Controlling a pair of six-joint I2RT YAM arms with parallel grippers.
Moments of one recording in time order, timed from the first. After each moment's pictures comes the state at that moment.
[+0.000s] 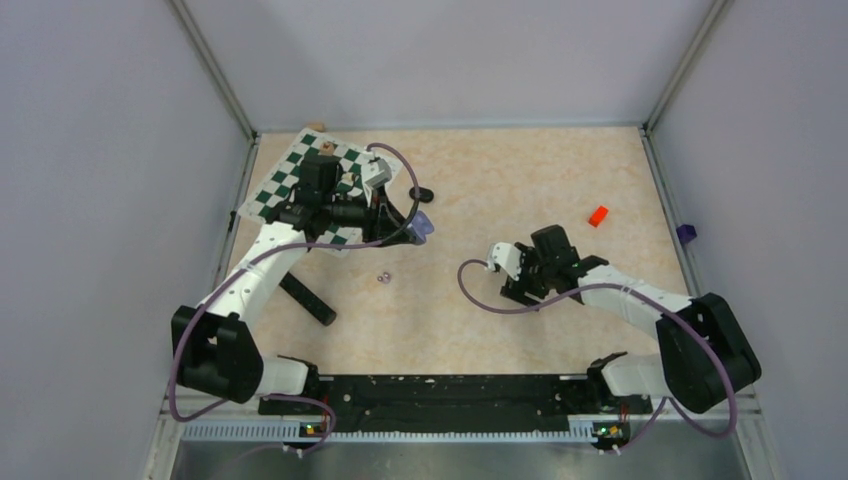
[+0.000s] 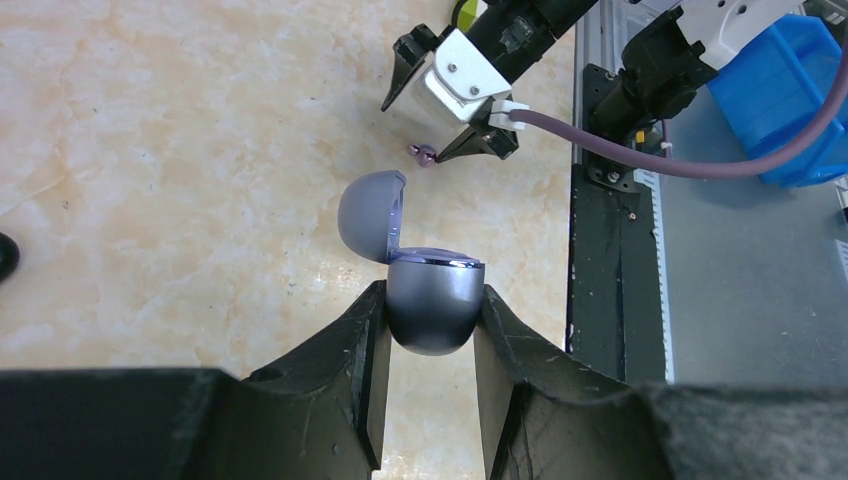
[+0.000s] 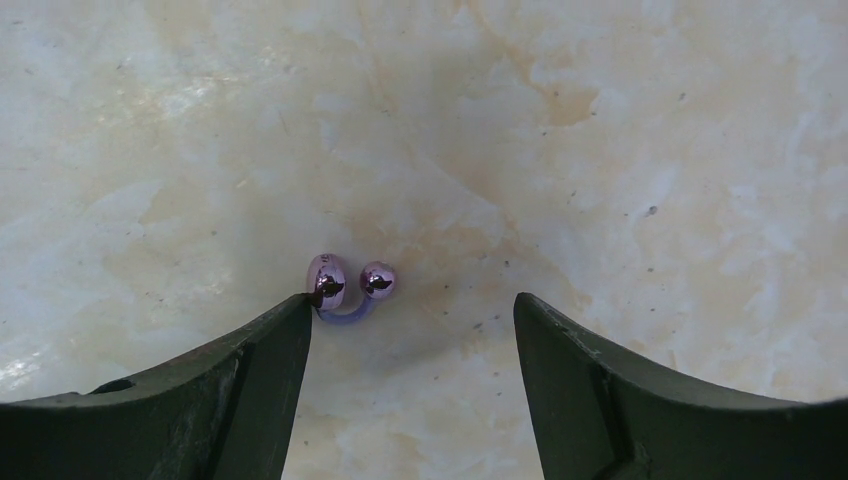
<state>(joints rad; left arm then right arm) -0.26 1.35 1.10 -0.40 1.15 0.26 0.46 1.29 0.58 -0.29 -0.25 -0.79</state>
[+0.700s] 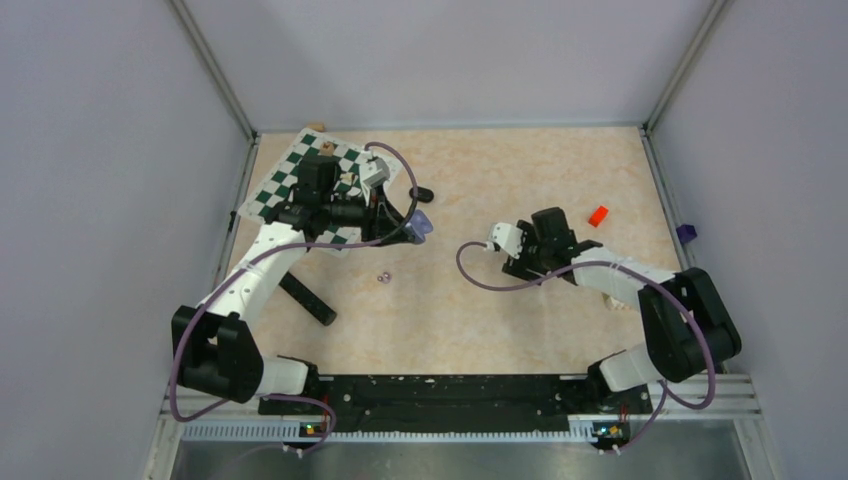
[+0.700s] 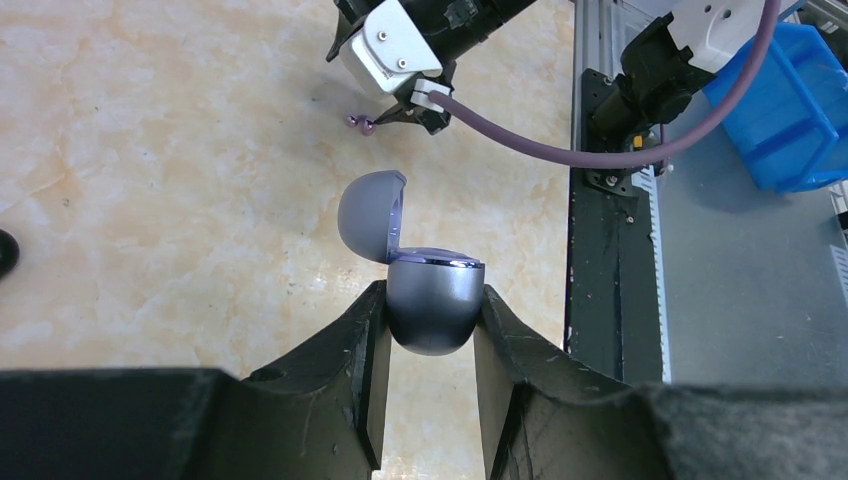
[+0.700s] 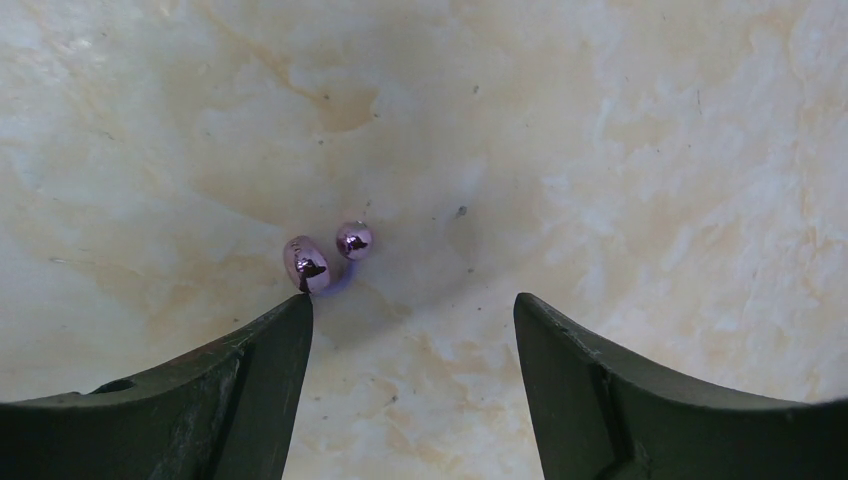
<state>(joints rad) -0.25 1.35 1.09 -0.38 1.16 0.25 0.40 1.44 0.68 -0.15 -0.10 -0.88</state>
